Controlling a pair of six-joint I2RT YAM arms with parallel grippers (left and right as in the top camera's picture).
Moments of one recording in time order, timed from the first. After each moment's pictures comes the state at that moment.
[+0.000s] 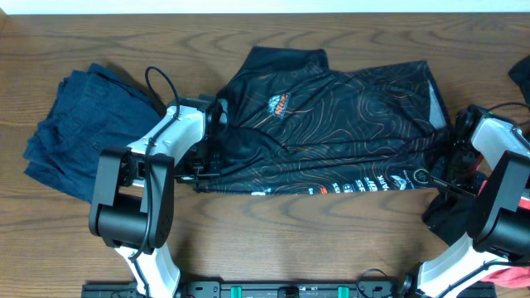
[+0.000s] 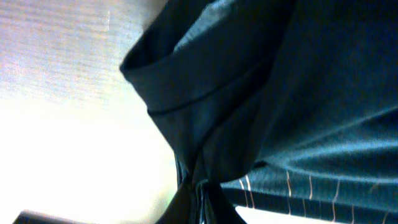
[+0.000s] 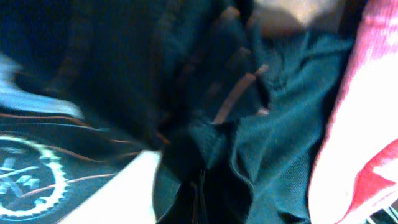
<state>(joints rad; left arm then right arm) -0.22 1.93 1.19 -1.17 -0.07 -0.34 -0.35 1.89 1.11 -1.06 0.24 0.33</state>
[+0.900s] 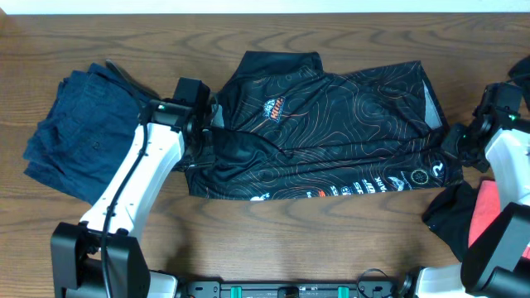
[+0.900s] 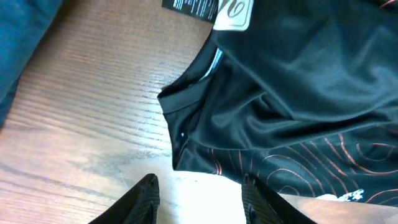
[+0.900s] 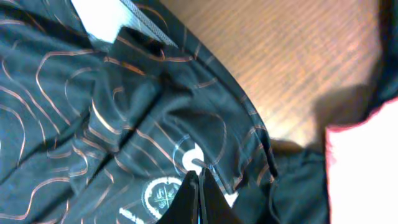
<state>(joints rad) -0.22 1.58 1.19 -1.08 -0.08 -0.38 -0.35 1.63 1.11 -0.78 0.08 0.26</state>
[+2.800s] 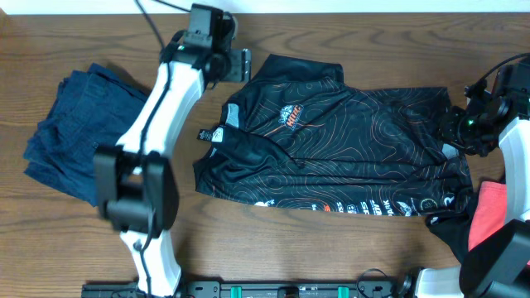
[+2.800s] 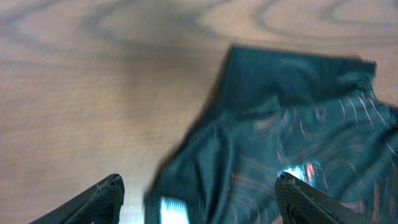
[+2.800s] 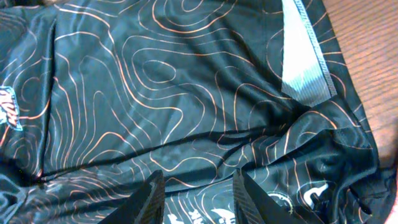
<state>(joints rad) -0.22 2.06 1.74 -0.64 0.16 -0.14 -0.34 1.60 1.31 -1.04 -0.23 0.12</state>
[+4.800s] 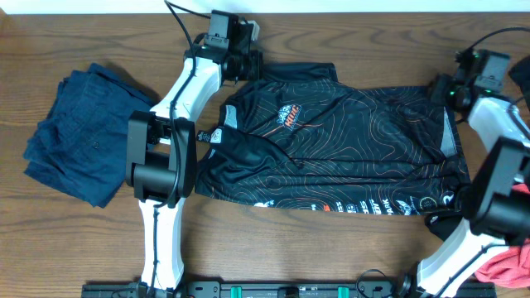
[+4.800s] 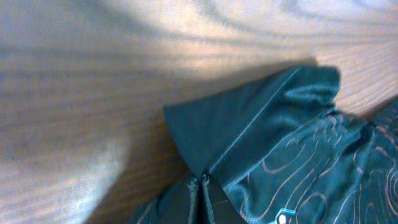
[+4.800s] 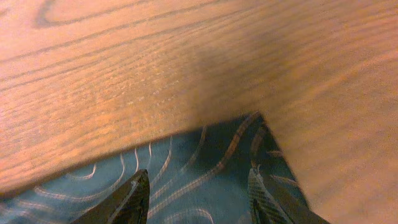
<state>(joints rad) -0.23 2.29 1.83 -0.52 0.41 -0.22 -0.30 2.03 1.31 -0.18 -0.18 0.10</state>
